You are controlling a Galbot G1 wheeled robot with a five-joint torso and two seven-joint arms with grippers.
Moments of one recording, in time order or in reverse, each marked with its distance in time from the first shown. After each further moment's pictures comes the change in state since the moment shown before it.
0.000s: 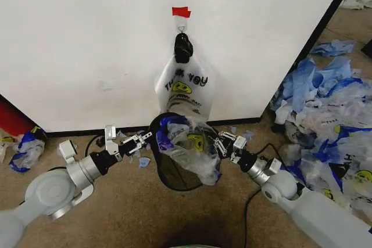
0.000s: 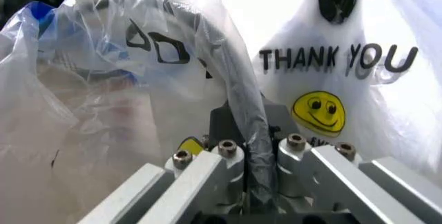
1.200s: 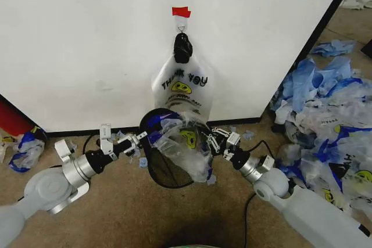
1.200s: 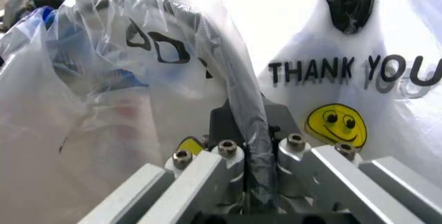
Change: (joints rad) left arm -0.037 0.014 0.027 0.082 -0.017 -0.068 0.132; right arm 0.027 0.034 -0.032 0.025 0.011 -0.029 0.025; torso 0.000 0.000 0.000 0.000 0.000
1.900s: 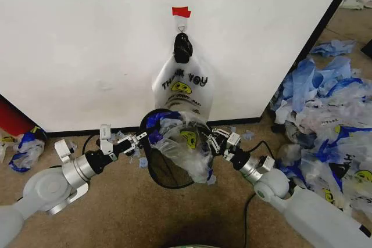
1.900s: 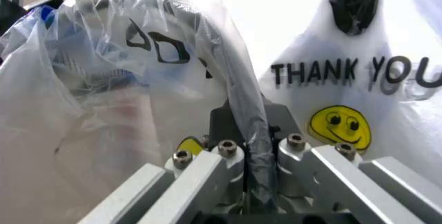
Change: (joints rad) left arm 0.016 0.012 0.009 -0.052 -0.003 0.034 0.018; right arm 0.002 0.012 -0.006 0.001 -0.009 0.000 0.006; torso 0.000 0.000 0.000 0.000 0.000
